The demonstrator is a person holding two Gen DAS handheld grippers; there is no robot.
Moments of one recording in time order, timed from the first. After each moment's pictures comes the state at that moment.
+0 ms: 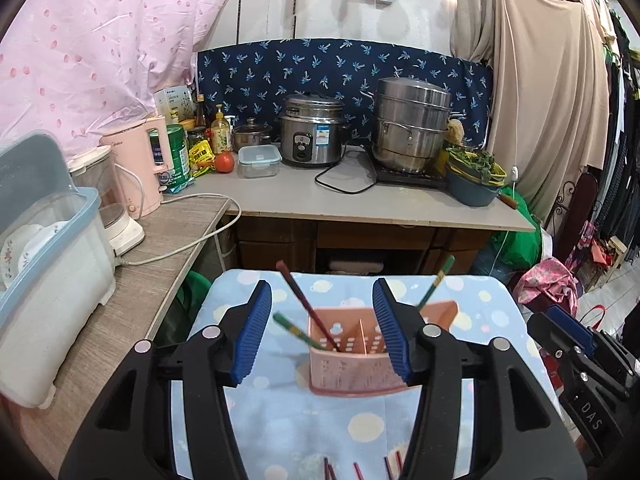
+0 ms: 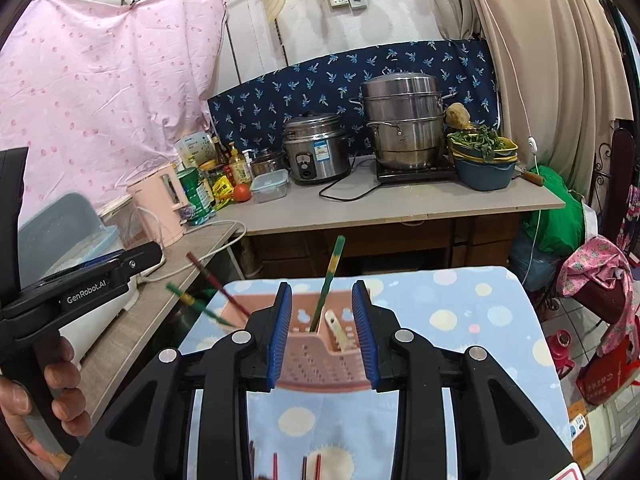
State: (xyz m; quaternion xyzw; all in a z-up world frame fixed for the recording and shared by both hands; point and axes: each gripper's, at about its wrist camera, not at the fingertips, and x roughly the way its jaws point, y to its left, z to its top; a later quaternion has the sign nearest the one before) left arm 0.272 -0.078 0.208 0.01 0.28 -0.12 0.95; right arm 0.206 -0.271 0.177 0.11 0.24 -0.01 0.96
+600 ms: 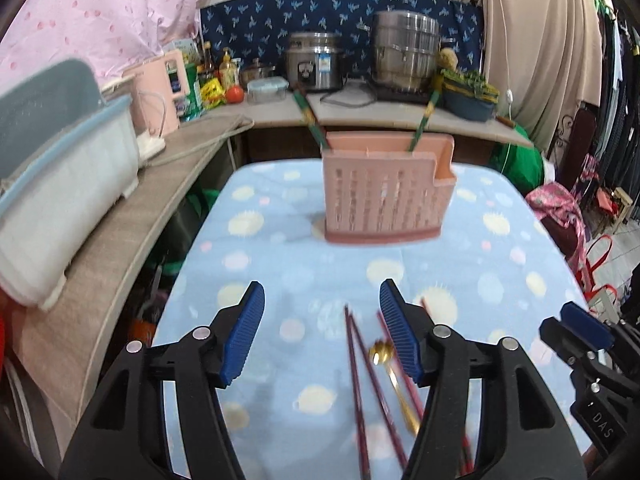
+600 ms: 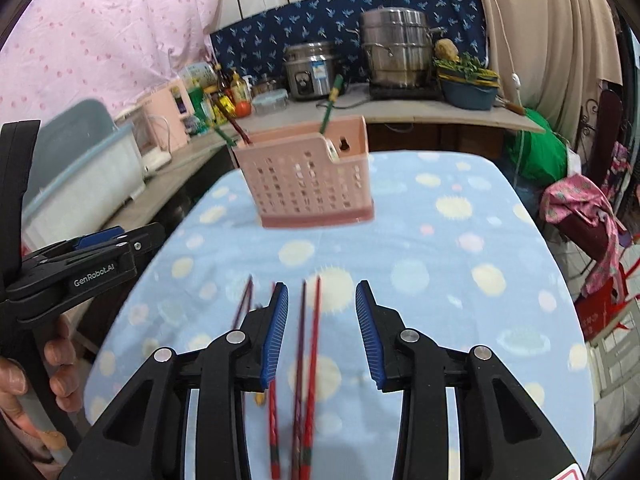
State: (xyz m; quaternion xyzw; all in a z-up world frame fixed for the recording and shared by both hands) left arm 0.147 -0.048 0.100 0.05 0.36 -0.11 0.92; right arm 0.069 -0.231 0.079 0.09 0.35 -0.02 0.93
